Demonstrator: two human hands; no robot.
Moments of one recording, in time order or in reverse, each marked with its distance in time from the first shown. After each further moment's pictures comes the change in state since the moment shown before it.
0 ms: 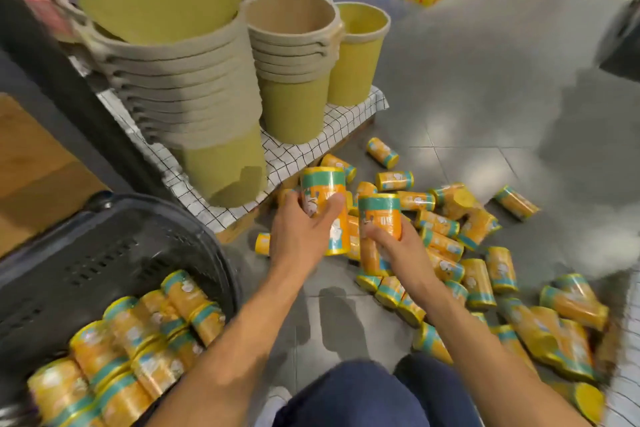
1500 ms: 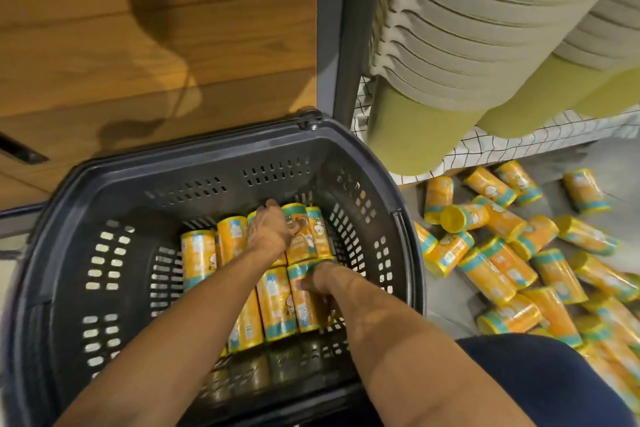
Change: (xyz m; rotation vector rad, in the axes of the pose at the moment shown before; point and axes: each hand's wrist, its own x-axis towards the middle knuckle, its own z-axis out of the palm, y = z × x) left_hand 0.073 -0.301 -0.212 0.554 0.131 -0.647; right_hand -0.009 0.076 0.389 -1.117 -1.008 0.462
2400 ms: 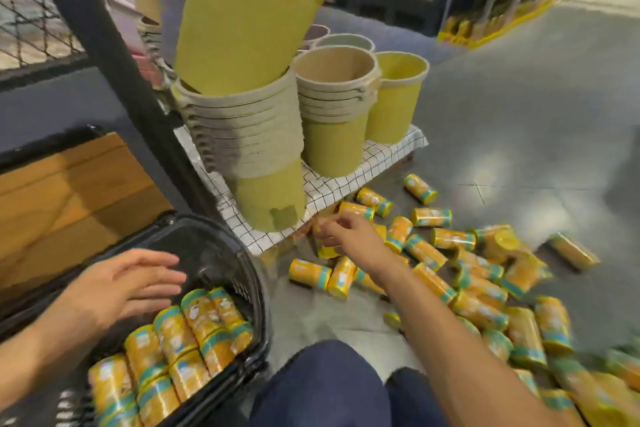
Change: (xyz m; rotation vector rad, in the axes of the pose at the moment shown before) left_hand -0.249 0.075 -0.185 -0.773 -0.354 0.372; right_hand -0.233 0.213 -0.135 0.933 0.691 -0.685
